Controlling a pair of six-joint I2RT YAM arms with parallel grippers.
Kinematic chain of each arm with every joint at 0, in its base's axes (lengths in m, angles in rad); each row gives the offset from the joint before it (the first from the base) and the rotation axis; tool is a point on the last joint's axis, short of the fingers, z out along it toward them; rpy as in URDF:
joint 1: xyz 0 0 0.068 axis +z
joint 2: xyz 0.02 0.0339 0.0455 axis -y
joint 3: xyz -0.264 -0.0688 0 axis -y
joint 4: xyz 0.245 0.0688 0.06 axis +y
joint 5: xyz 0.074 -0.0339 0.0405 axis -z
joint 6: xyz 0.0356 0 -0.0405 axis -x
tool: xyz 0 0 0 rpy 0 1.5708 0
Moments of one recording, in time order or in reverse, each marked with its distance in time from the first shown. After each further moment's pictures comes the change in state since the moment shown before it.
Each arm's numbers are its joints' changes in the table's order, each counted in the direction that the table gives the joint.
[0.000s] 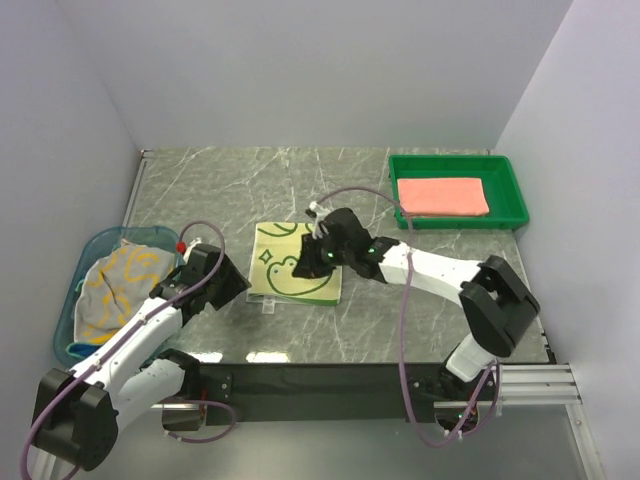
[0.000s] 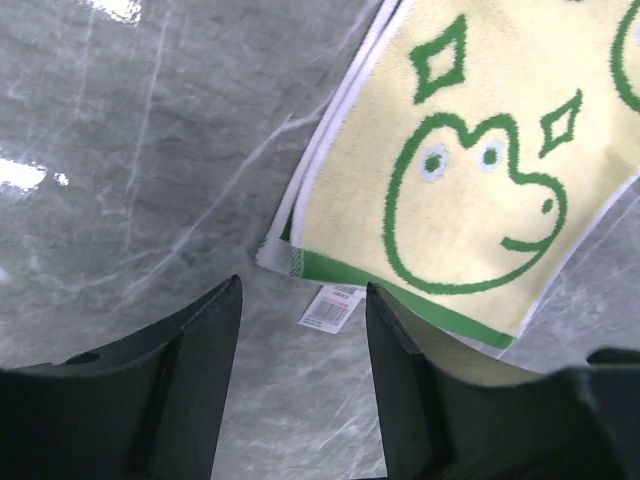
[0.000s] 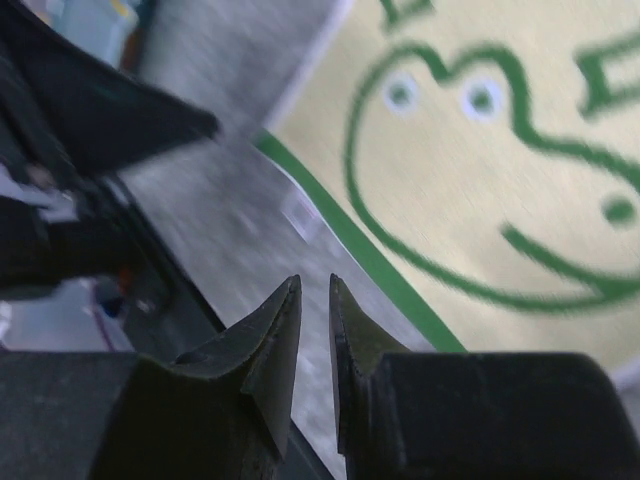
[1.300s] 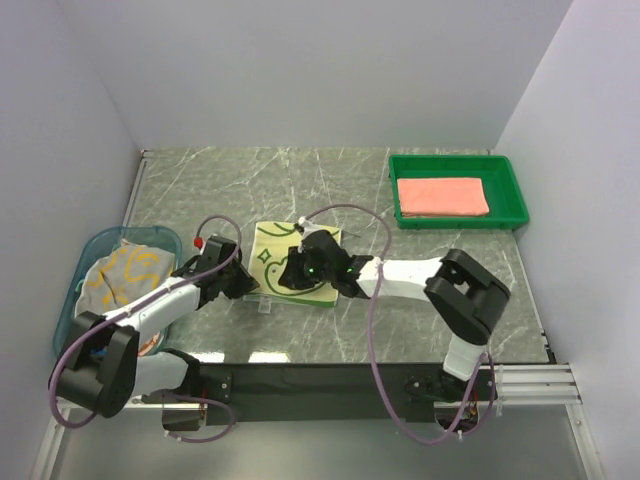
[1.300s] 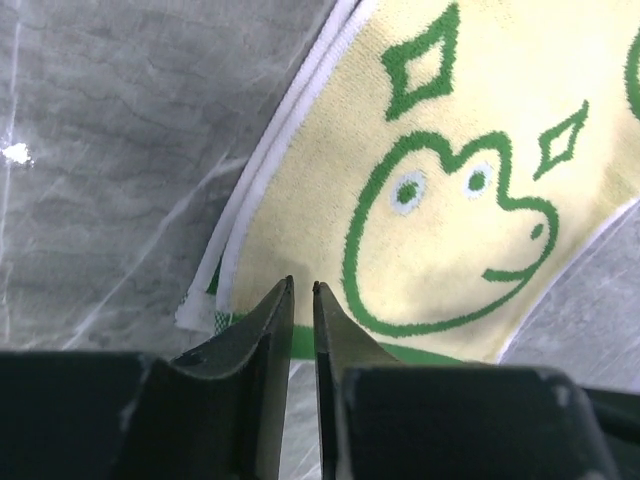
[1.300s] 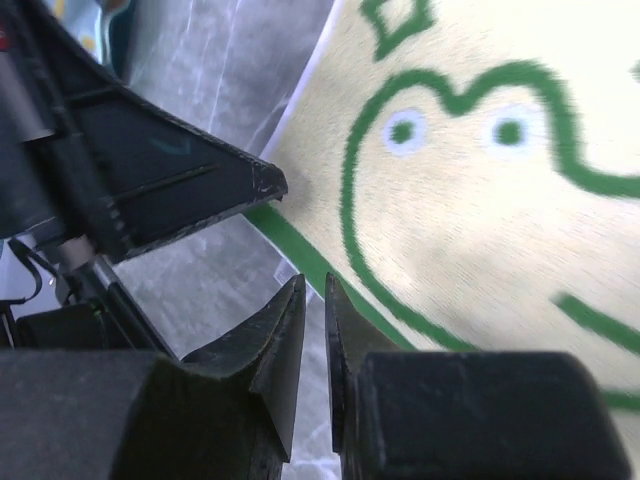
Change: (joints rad) left arm -0.002 -0.283 0.014 -0.246 0.099 0.030; right arm 0.128 -0.188 -0.013 -0.262 0.209 -0.175
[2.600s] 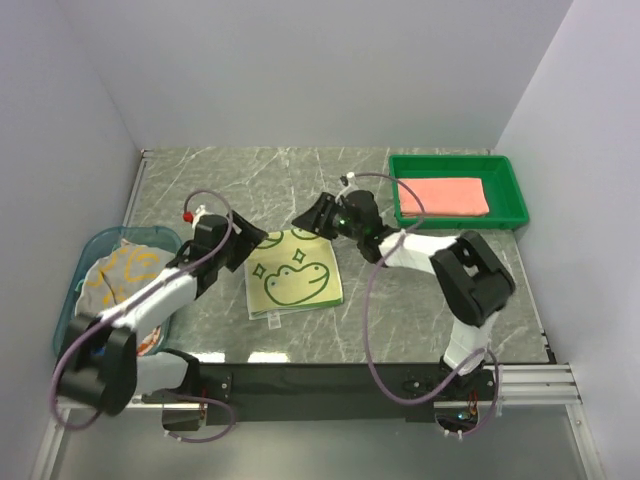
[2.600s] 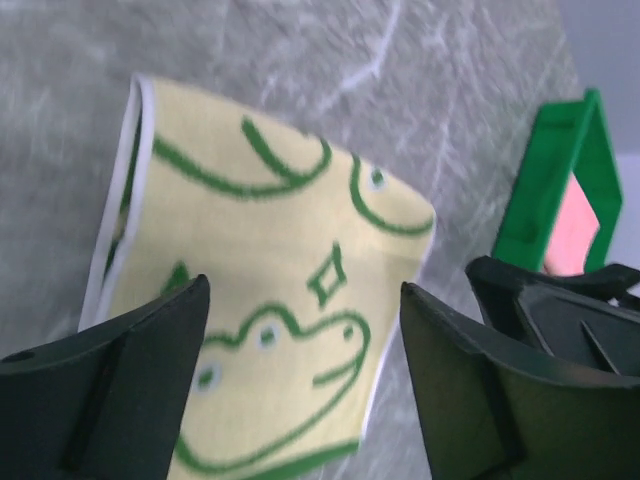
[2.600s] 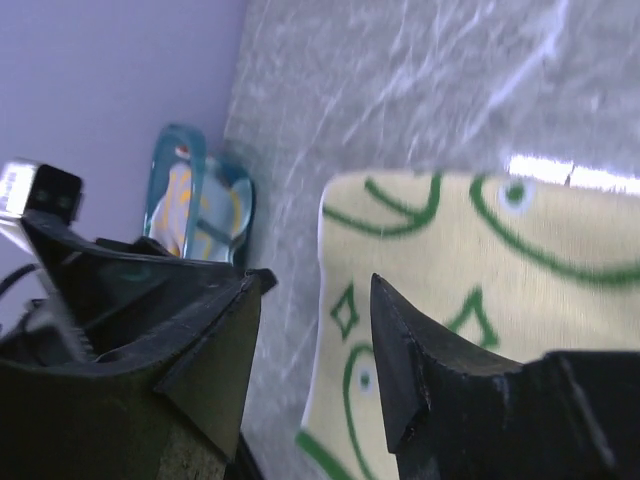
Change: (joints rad) left arm 0.040 0.016 0.092 -0.211 -0.049 0.056; right arm -0.323 -0.016 0.010 -0.296 -0.157 -0.214
